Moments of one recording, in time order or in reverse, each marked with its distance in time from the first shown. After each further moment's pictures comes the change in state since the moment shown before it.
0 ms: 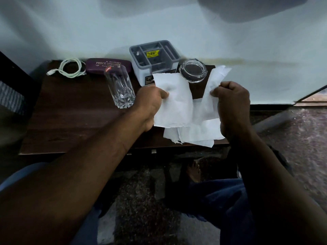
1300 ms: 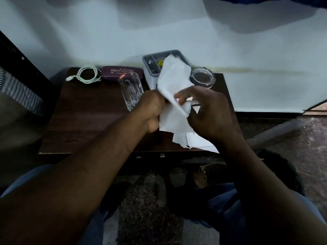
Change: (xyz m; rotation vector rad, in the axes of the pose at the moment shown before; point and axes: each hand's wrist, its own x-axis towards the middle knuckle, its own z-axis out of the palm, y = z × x) left_hand -0.014 0.015 -0.021 -0.048 -0.113 -0.073; right_hand -0.045 -0.027 0.025 -0.446 -0.372 -0.844
